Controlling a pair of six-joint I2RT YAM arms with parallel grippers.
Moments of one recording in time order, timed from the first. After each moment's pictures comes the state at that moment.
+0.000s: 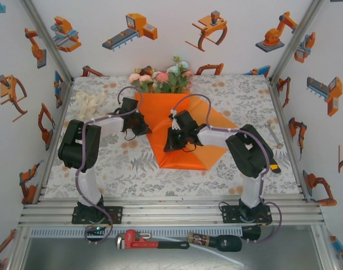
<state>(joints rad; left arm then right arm) -0.38 1.92 1.14 -0.15 0.17 -0.80 0.69 1.91 1.10 -0.08 -0.41 0.57</state>
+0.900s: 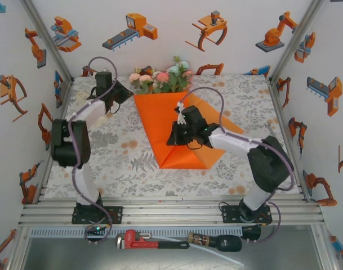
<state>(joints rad) -0.21 1.84 1.34 0.00 0.18 -0.77 0.68 1.63 1.03 -0.11 -0.34 0.56</state>
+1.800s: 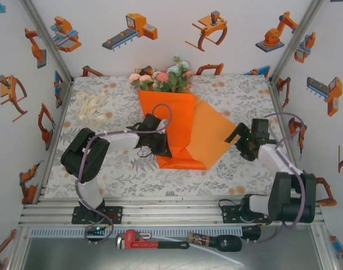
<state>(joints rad) -0.69 1.83 0.99 -0.14 0.41 -0.59 -0.10 1.40 0.74 -0.31 -0.15 0.61</state>
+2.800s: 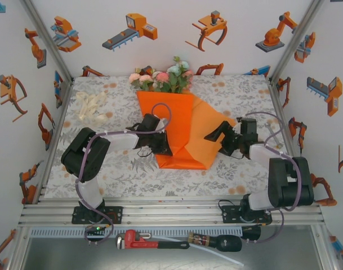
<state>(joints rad) -0.68 1.83 0.97 -0.08 0.41 -0.60 0.10 1.42 0.57 0.07 -0.60 0.78</state>
